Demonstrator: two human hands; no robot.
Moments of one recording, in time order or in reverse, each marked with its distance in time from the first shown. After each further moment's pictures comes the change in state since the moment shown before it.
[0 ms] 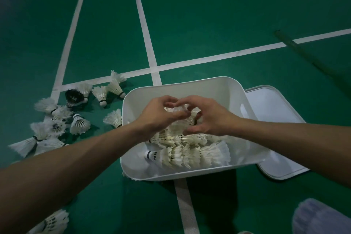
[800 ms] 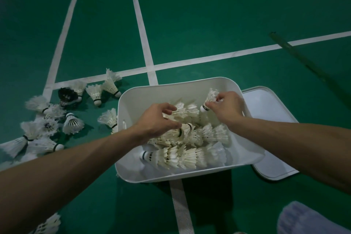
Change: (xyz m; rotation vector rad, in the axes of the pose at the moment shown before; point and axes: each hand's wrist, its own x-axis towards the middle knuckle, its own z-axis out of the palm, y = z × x) left_hand 0.011 -0.020 0.007 0.126 -0.056 -0.004; right_hand 0.006 0.052 -0.006 -0.022 0.637 0.684
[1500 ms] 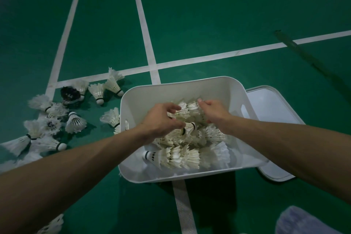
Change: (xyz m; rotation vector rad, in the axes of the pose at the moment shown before) left_hand 0.005 -0.001 0.004 -0.015 0.005 -0.004; right_hand -0.003 -0.009 0.032 0.218 -0.426 0.150
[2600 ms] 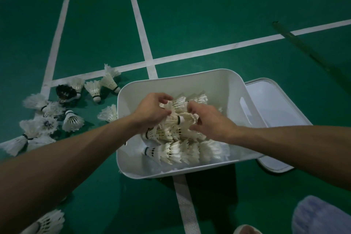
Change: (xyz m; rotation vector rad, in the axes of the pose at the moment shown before) left_hand 0.010 -0.002 -0.013 -0.030 0.021 -0.054; right_hand -0.044 0.007 0.003 -0.601 -0.153 -0.529
